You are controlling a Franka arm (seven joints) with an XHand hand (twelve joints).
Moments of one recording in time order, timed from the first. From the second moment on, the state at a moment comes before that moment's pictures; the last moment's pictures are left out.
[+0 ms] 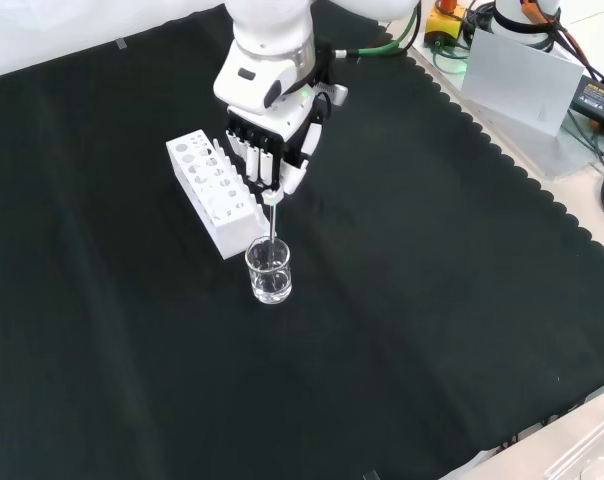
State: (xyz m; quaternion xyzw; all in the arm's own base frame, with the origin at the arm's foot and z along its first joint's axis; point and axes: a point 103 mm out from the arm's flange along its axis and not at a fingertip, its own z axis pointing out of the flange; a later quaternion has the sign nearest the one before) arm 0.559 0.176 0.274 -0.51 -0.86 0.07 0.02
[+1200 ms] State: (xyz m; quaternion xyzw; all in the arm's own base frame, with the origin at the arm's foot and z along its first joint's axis) arm 0.597 0.189 0.281 -0.50 -0.86 0.07 0.02
